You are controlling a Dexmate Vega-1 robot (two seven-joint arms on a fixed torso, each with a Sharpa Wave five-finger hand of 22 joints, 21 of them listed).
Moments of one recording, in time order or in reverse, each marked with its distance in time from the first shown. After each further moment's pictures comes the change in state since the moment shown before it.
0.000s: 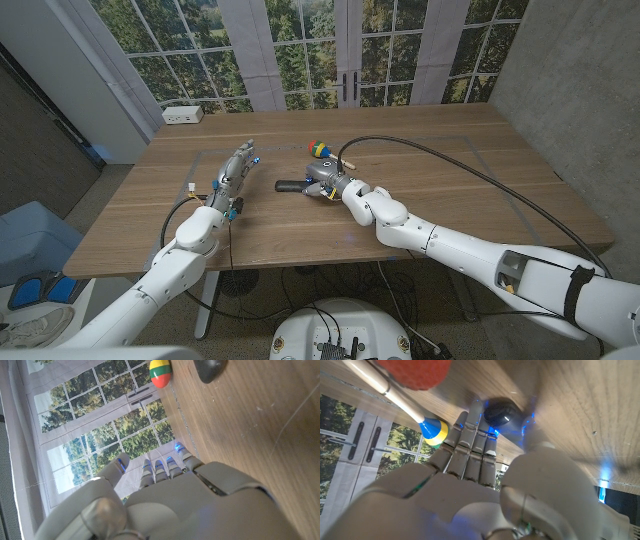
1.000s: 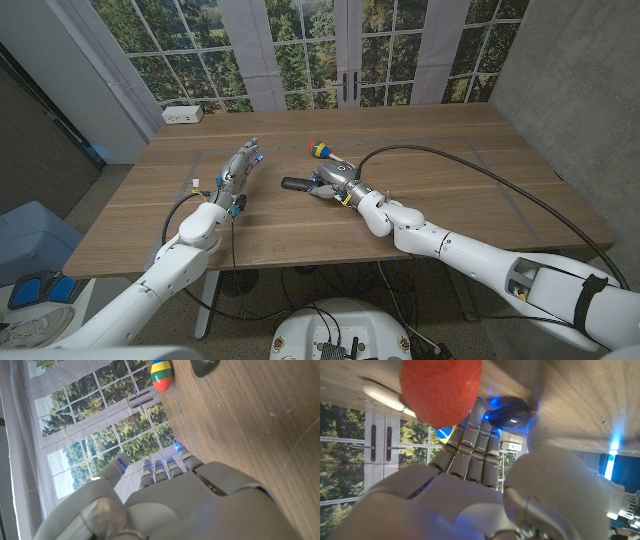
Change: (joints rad) left arm -0.027 -0.005 0.017 0.003 0.006 0.018 -0.007; left_hand 0.000 0.000 -0.008 -0.013 0.000 0.000 0.000 -0.004 0.000 0.000 0.000 0.000 0.000 0.000 0.000 0.000 -0.005 0.008 -0.004 -0.011 0.000; right arm -0.064 -0.038 0.093 0.095 0.112 0.230 -0.420; right_hand 0.012 -0.012 -0.003 0.003 0.001 0.041 0.013 0.049 0.031 0.021 -0.008 0.050 0.195 0.036 0.005 -0.035 0.033 -0.008 0.000 0.023 0.000
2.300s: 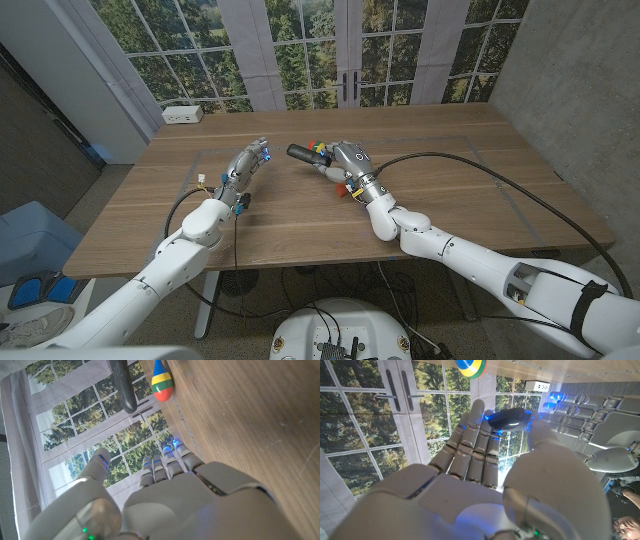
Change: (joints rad) left arm -0.001 0.033 0.016 -0.067 0.040 0.087 0.028; left_hand 0.034 -0.133 -0.110 -0.204 -0.007 0.051 0.050 0.016 0.007 0.117 0.010 0.031 0.013 0.223 -0.003 0.015 -0.002 0.119 0.020 -0.027 0.005; right arm -0.029 0.025 0.059 0.091 0.004 0.122 -0.385; right_hand 0.011 -0.011 -0.004 0.004 0.019 -0.004 -0.004 0.019 0.006 -0.003 -0.003 0.012 0.035 0.002 0.002 -0.039 0.046 -0.021 0.000 0.025 0.000
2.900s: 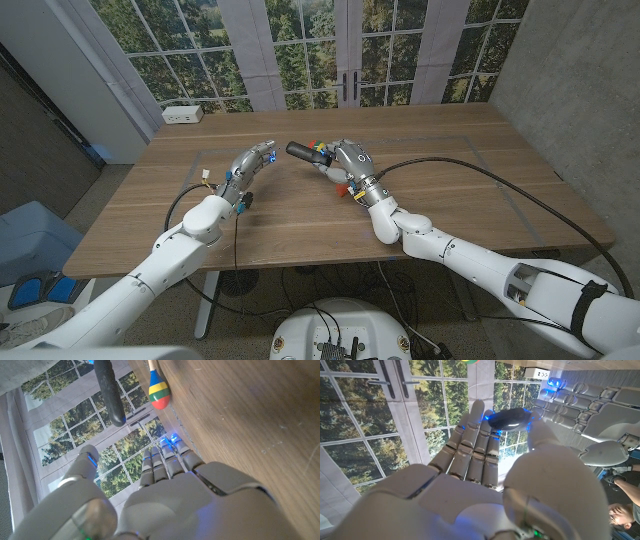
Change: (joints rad) left arm 0.000 0.045 0.014 -0.077 0.029 0.082 0.019; left_hand 0.056 -0.113 -0.036 -0.013 0.004 0.140 0.047 0.040 0.011 0.165 0.027 0.032 0.014 0.186 -0.005 0.035 0.009 0.107 0.024 0.003 0.005; right arm 0.007 0.001 -0.014 0.042 -0.030 0.055 -0.104; right_hand 0.000 0.000 -0.004 0.004 0.006 -0.005 -0.005 0.007 0.000 -0.002 -0.002 -0.001 0.005 0.000 0.000 -0.023 0.023 -0.014 0.000 0.014 0.000
